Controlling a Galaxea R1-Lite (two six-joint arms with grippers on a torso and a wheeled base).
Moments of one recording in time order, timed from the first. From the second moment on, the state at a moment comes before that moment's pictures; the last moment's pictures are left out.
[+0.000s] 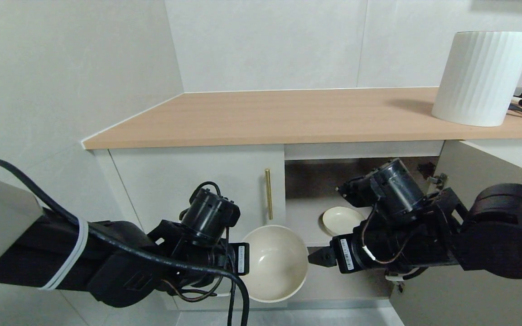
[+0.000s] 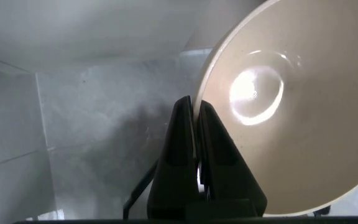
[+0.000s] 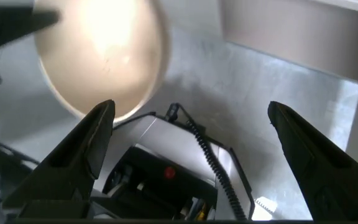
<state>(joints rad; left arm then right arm) -0.63 1.88 -0.86 -0.15 0.18 -0.53 0.73 1.79 -1.06 0.08 -0.02 0.40</state>
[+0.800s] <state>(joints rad) -0.66 1.85 -0.85 -0.15 0.18 -0.53 0.76 1.91 -1.07 -0.05 -0.09 0.44</state>
